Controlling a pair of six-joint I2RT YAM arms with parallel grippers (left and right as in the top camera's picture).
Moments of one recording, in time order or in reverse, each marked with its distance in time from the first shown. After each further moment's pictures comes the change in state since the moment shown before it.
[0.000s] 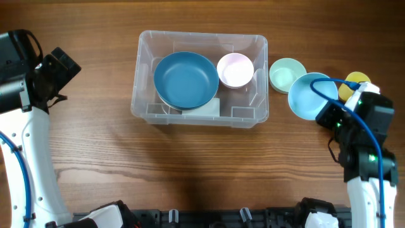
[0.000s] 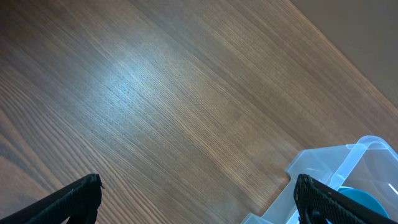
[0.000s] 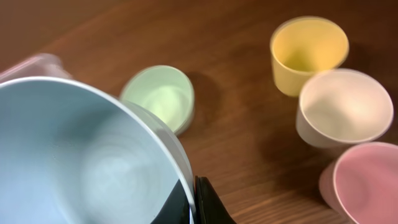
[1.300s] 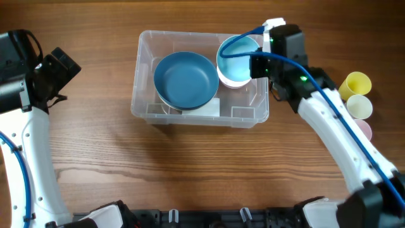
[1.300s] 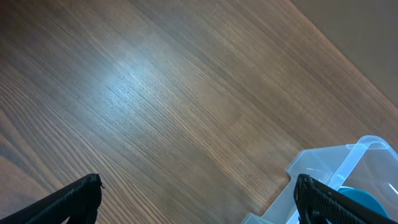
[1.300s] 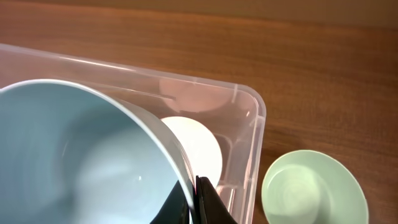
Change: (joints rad) left arm 0.000 0.000 0.000 0.000 0.000 0.000; right arm 0.531 0.658 0.462 0.168 0.148 -0.164
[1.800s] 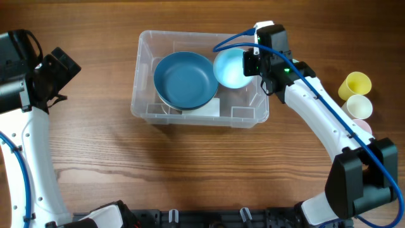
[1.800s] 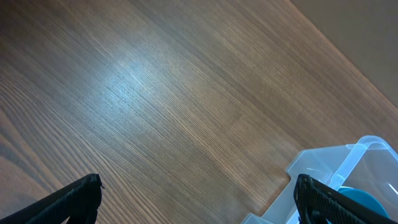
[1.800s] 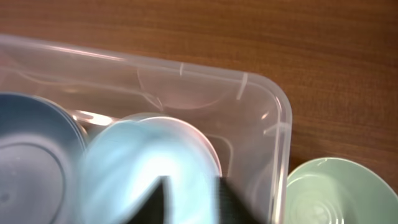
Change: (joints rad) left arm 0.000 0.000 0.000 0.000 0.000 0.000; right arm 0.000 0.154 0.000 0.099 0.022 0.011
